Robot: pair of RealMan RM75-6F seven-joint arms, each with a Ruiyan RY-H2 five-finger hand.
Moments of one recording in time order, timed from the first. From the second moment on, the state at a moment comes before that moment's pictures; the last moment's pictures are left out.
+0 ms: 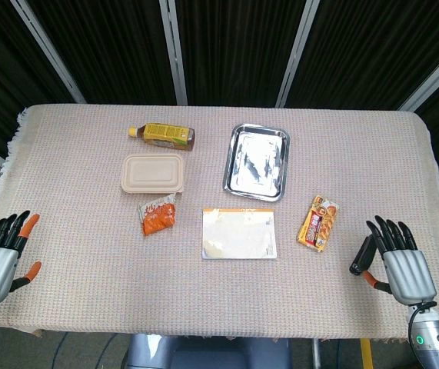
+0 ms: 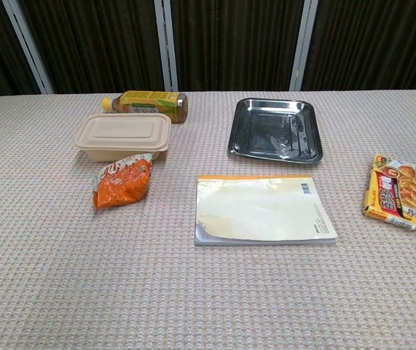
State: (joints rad) left arm -0.11 -1.16 -0.01 -1.61 1.56 1.48 0.19; right arm 0.14 -1.15 0.04 -1.67 -1.50 1.40 -0.21
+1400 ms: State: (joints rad) left arm -0.12 -1.22 -0.01 -1.64 1.54 1.46 0.36; right arm 0.33 -1.26 -0.03 -1.30 -1.71 1.24 0.08
